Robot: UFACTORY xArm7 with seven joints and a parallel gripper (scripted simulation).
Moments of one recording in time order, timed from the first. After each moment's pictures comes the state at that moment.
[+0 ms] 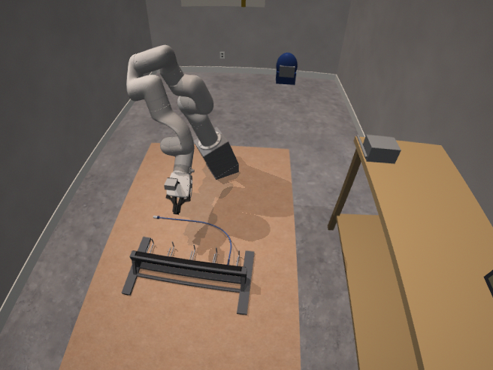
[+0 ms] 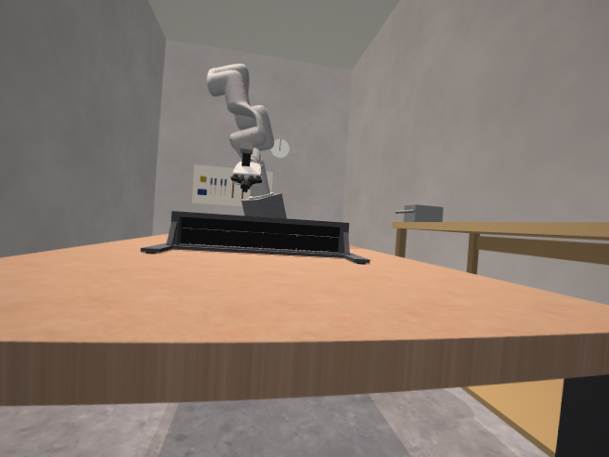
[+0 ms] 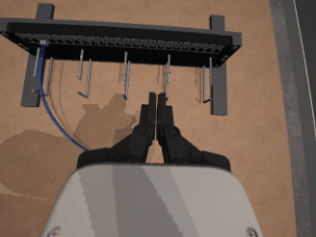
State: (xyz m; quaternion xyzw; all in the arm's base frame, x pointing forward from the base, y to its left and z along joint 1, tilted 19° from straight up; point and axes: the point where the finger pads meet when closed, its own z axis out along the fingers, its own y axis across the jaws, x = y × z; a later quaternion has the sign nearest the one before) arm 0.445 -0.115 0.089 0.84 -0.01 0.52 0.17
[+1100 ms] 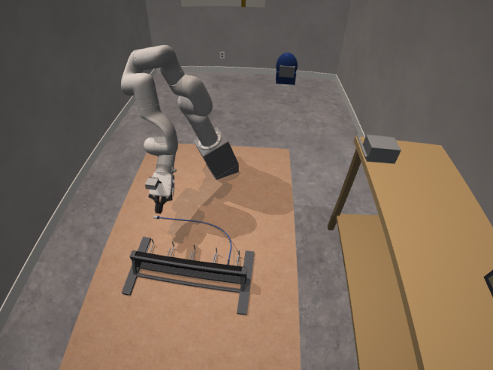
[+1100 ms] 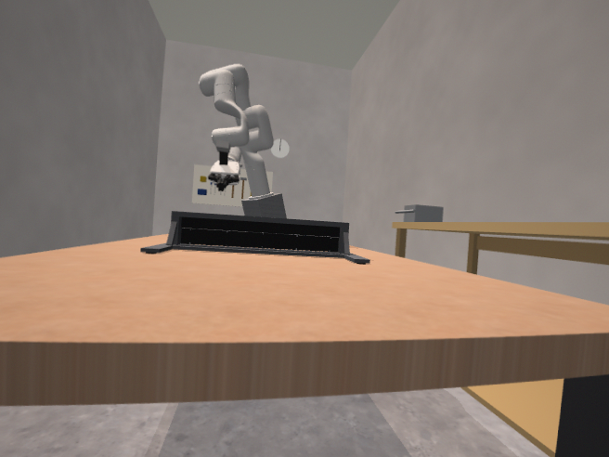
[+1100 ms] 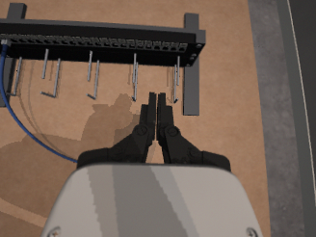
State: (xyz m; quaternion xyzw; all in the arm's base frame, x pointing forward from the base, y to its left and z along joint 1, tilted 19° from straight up) arm 0.435 -0.191 0.108 0.84 -0.01 0.52 0.16
